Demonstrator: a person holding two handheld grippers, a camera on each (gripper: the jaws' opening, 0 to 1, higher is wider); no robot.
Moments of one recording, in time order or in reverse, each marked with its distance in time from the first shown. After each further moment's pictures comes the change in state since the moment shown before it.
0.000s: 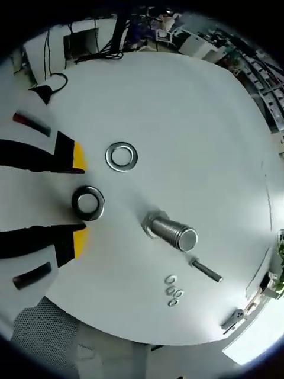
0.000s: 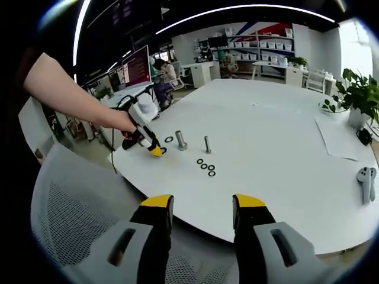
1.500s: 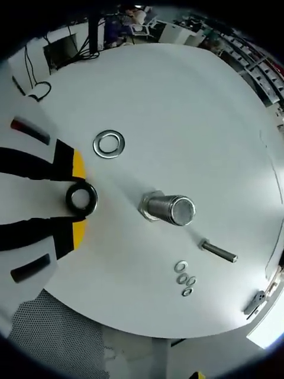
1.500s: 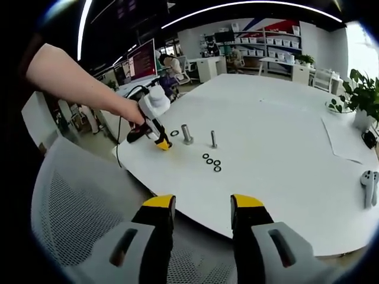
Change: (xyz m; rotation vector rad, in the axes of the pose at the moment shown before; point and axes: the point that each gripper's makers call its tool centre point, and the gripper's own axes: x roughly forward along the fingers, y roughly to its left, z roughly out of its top) left arm 0.003 0.000 0.005 0.101 0.074 -0.023; right arm 0.006 0.007 -0.008 -0.031 0.048 0.045
